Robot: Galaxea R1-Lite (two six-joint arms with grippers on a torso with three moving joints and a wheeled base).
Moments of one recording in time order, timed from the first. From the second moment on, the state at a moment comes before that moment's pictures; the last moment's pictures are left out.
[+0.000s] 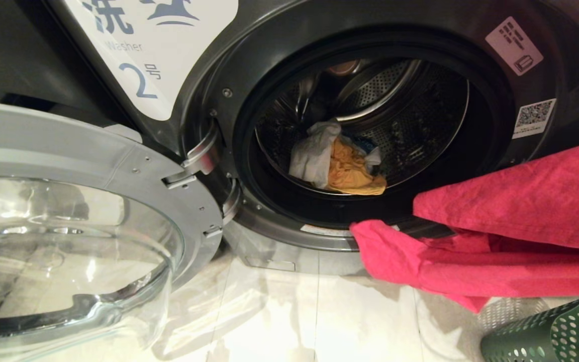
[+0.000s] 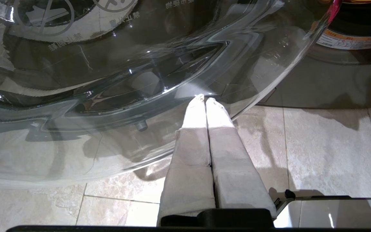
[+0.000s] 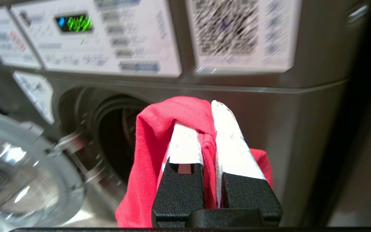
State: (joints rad) left arm -0.01 0.00 0.00 0.00 0.00 0.00; right arm 0.95 0.54 -0.97 -0.19 -0.47 -0.30
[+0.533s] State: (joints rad) left arm -0.01 0.00 0.00 0.00 0.00 0.00; right arm 0.92 0.52 -1.06 -0.18 -0.66 -0.39
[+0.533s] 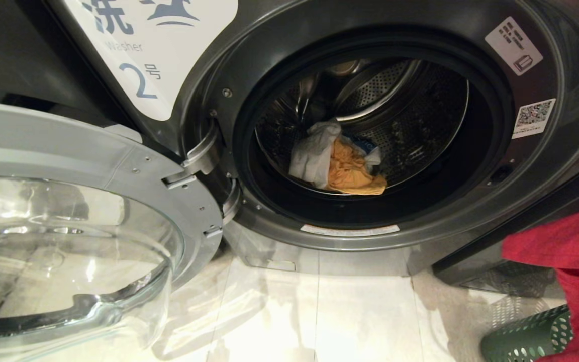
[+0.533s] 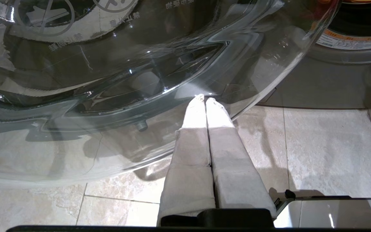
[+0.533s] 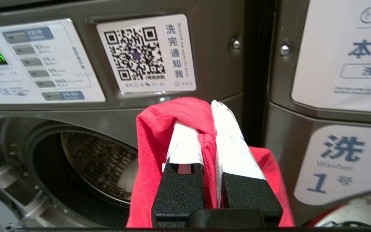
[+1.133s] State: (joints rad) left arm -0.01 0.00 0.00 0.00 0.00 0.00; right arm 0.49 0.53 -1.20 0.37 -0.58 -0.01
